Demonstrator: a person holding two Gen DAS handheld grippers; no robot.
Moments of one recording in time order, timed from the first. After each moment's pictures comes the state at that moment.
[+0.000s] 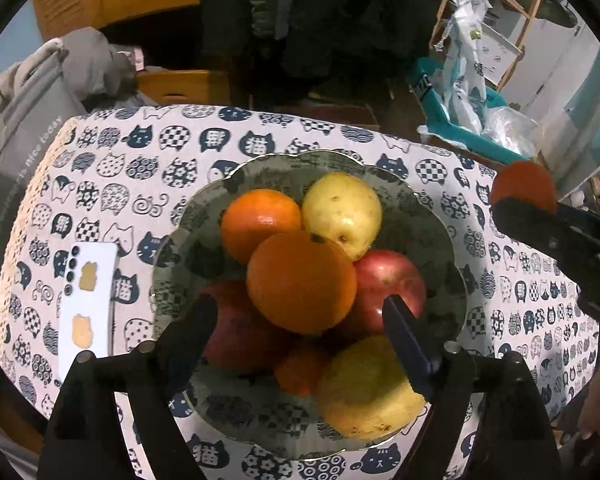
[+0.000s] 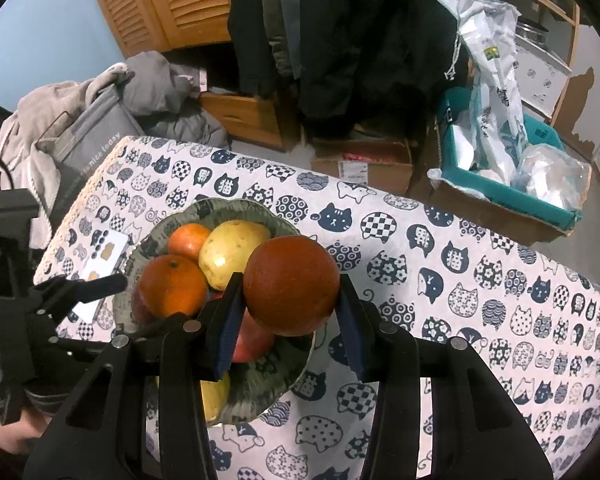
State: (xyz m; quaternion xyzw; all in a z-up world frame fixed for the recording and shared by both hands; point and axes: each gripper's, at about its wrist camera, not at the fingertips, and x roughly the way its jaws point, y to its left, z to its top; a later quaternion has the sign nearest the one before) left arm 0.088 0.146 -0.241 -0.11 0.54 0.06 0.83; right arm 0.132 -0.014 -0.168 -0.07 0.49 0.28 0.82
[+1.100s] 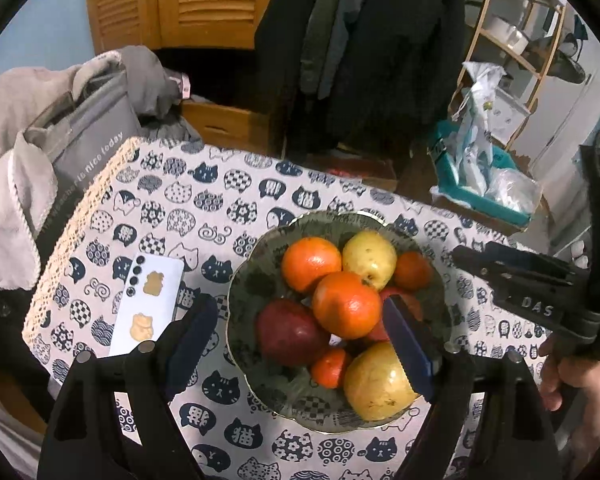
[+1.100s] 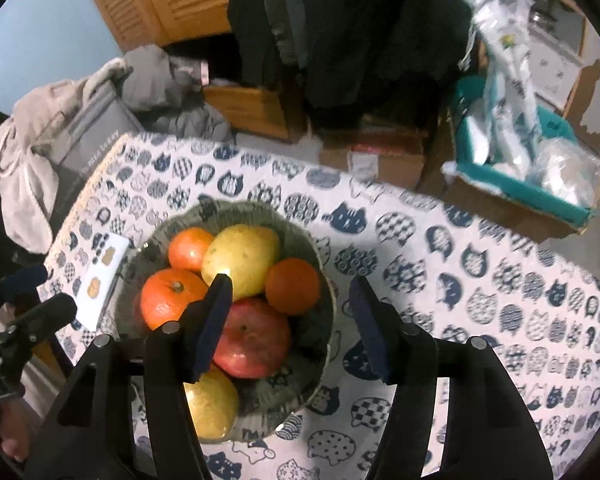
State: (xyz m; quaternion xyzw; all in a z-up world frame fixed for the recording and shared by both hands) left arm 0.045 0.180 -0.173 -0.14 0.47 0.10 0.87; right arm 0.143 -0.004 -0.168 -0.06 0.50 0.28 0.82
